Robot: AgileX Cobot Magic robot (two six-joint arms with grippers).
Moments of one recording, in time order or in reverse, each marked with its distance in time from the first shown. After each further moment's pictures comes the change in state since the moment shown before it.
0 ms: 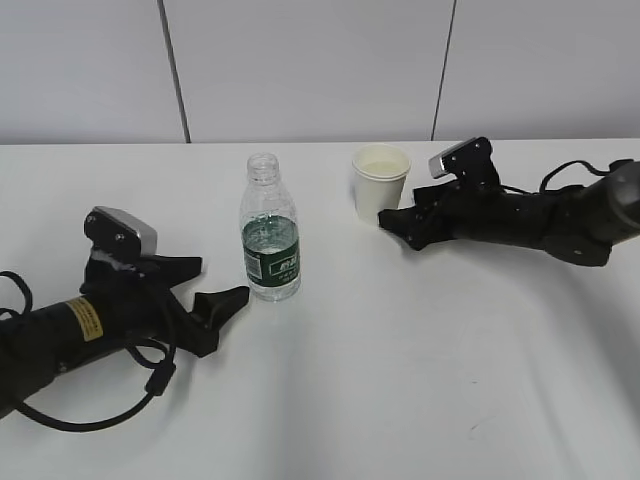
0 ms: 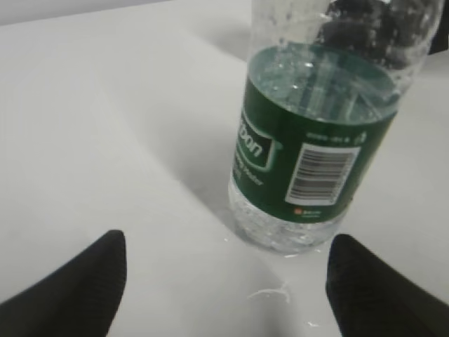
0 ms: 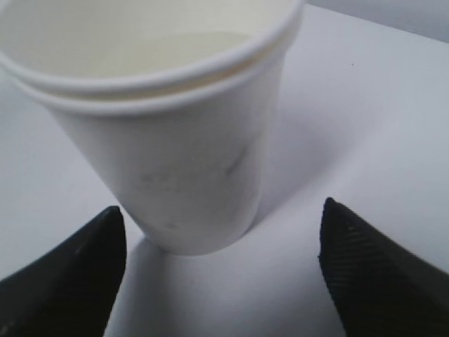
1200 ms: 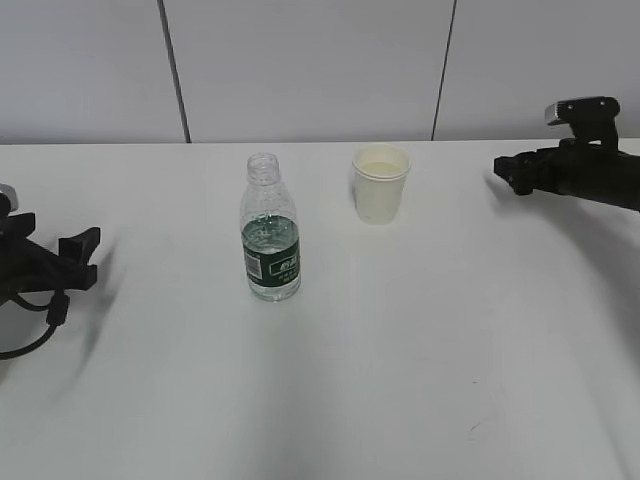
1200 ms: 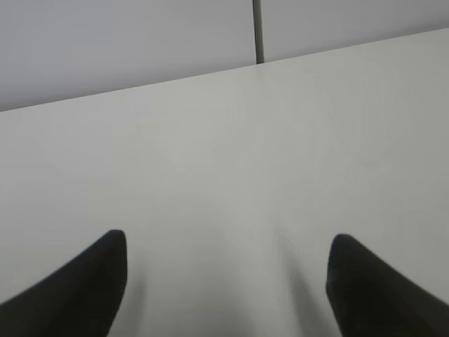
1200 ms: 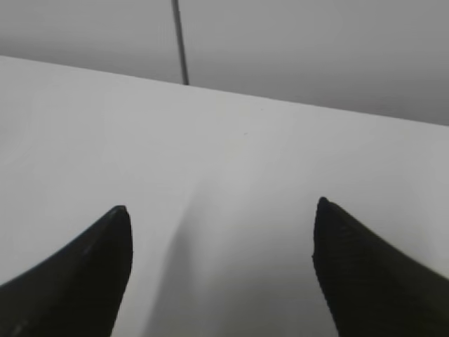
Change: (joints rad) left arm 0.310 -0.062 0.023 -0.273 0.000 0.223; right arm -0.227 -0.033 -0.108 0.136 0.196 0.030
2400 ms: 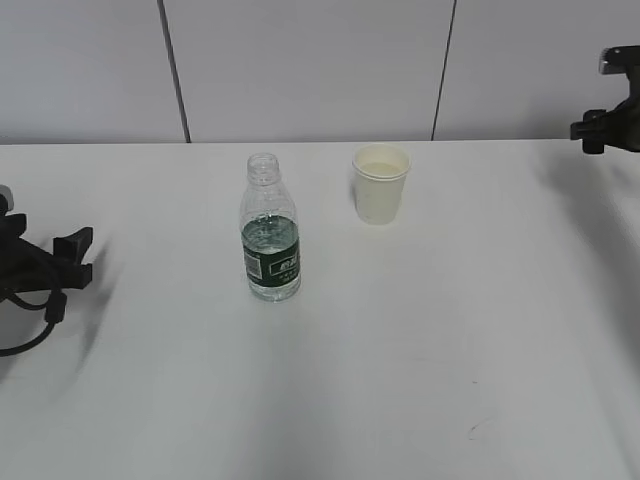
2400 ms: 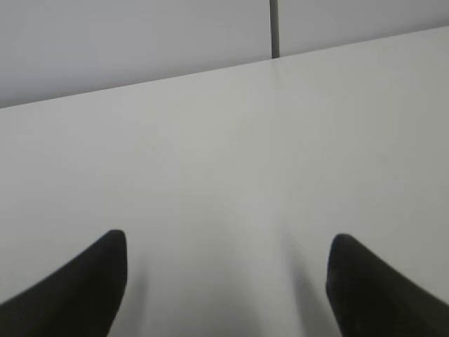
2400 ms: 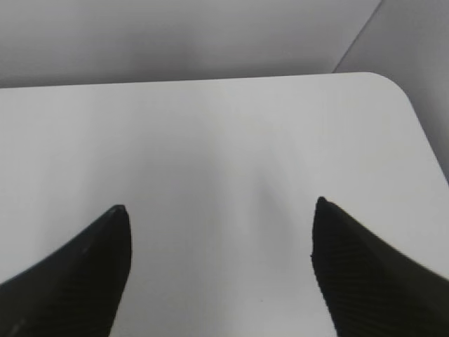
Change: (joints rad) left arm 0.001 0.000 0.000 -0.044 0.008 0.021; right arm 0.026 -0.087 -0.232 0.067 0.802 0.097
